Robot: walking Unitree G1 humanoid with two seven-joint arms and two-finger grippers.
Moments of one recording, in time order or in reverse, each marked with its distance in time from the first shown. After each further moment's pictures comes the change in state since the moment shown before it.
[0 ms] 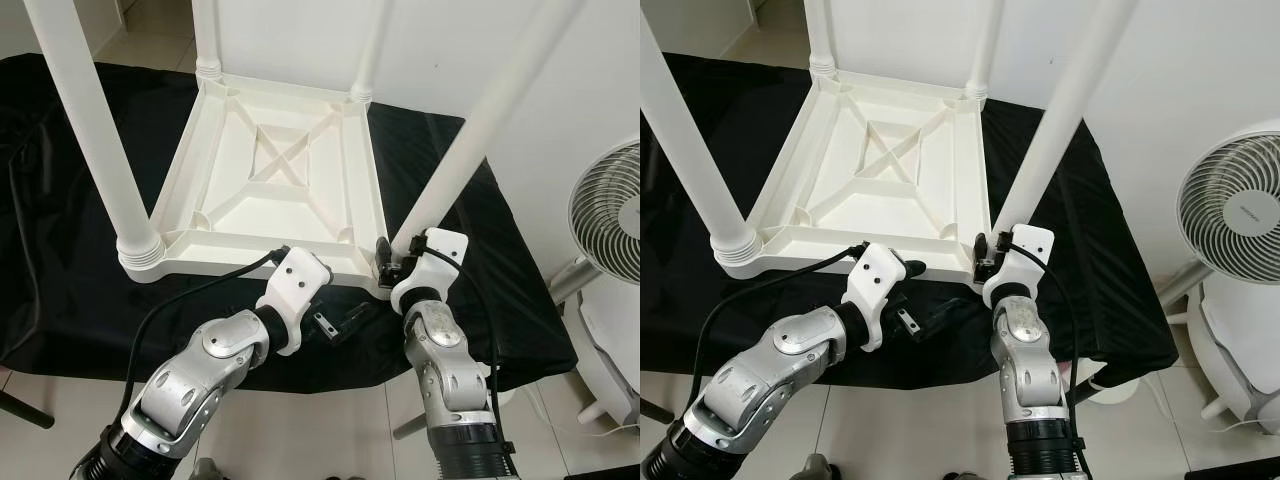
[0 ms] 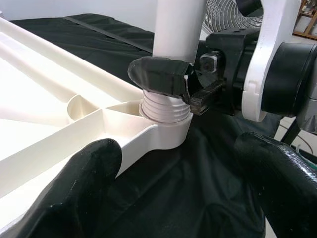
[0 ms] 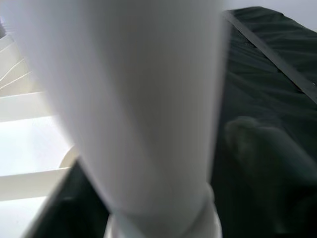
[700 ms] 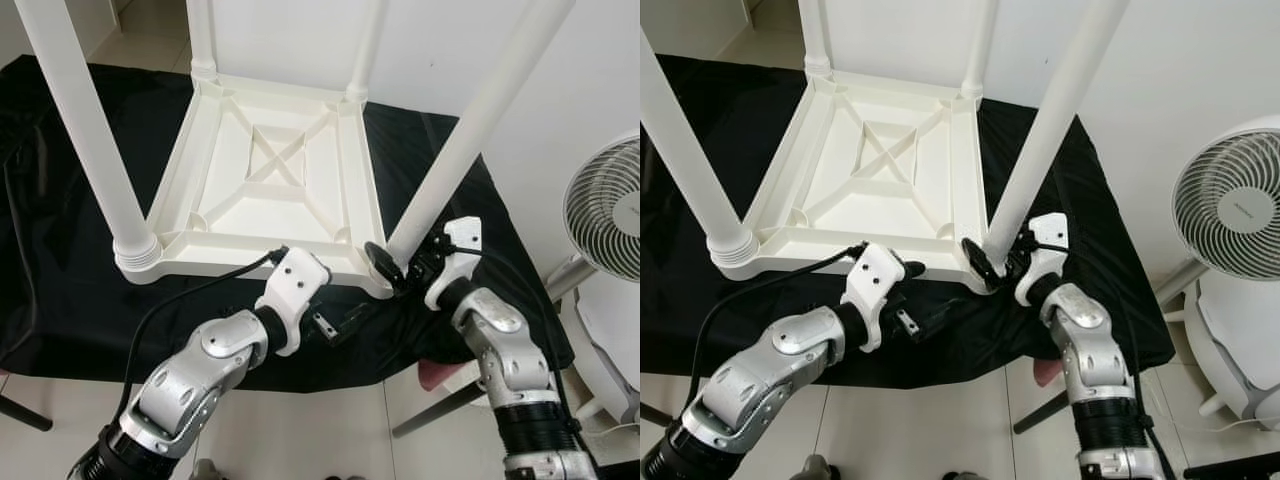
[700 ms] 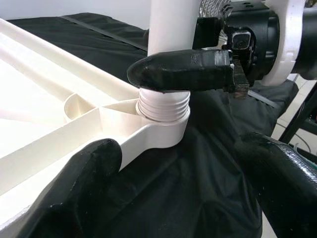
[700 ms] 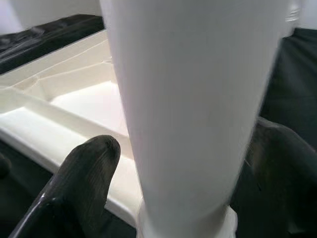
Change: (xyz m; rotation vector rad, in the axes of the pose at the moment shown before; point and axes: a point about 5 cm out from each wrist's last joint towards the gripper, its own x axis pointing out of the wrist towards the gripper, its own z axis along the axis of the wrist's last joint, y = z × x) left arm -0.001 0.001 0.000 -0.003 0.004 -0.004; right arm 0.016 -0.029 0.012 -0.158 -0.021 0.656
